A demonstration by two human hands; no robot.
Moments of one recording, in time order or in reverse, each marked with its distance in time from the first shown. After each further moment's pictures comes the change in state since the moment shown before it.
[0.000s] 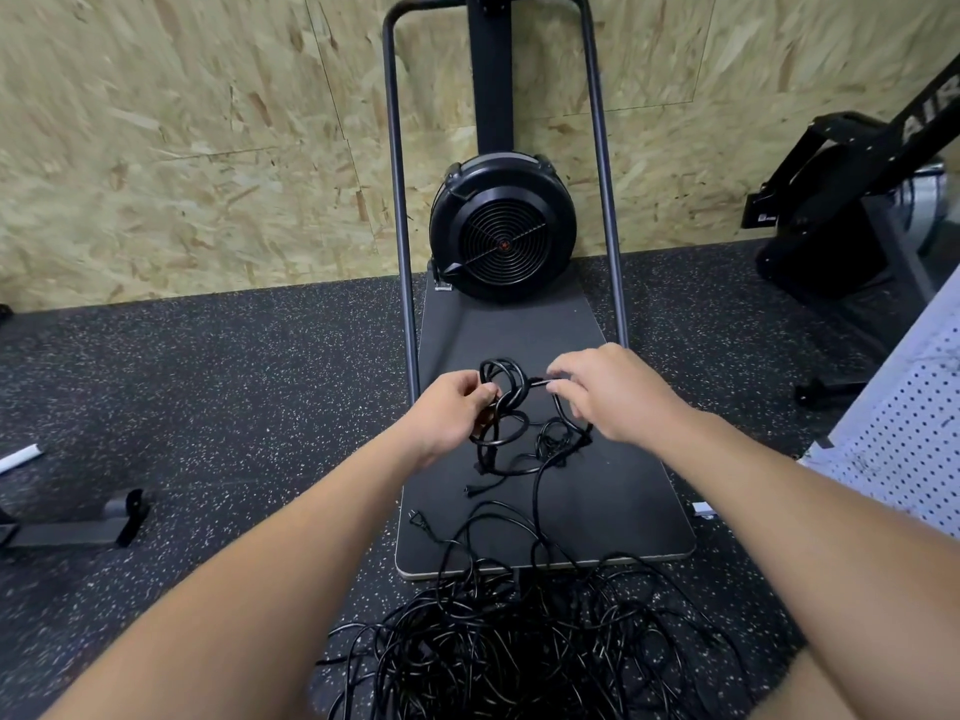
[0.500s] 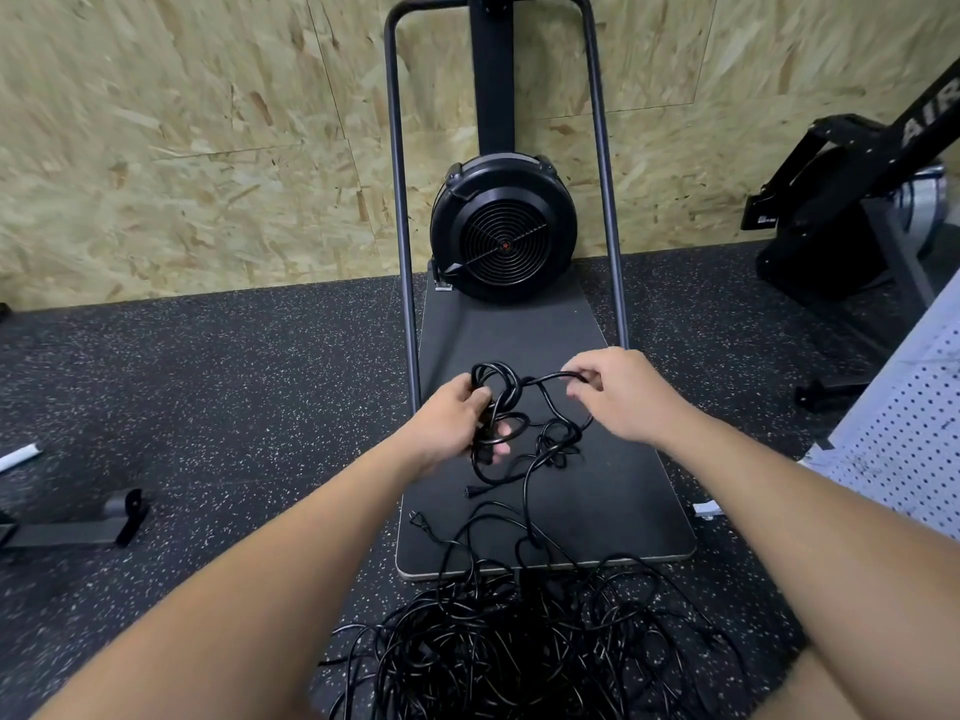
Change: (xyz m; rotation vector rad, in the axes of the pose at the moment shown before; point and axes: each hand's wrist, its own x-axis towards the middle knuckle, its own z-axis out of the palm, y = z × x) left_hand -0.014 0.005 0.004 -0.327 -0.106 -0.180; right_hand -0.003 0.015 0.010 0.284 0.029 0.123
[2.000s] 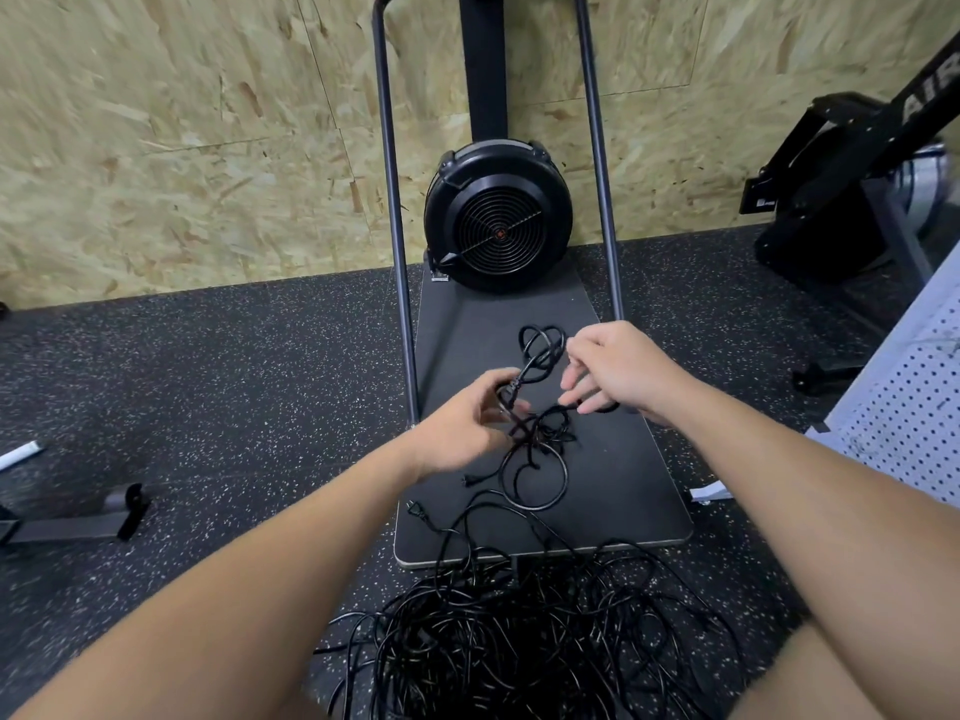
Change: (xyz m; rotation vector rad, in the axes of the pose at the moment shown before) left_hand -0.008 -0.010 0.011 0.365 -0.217 0.233; right_hand -0.001 -0.017 -0.016 0.541 -0.107 0.291
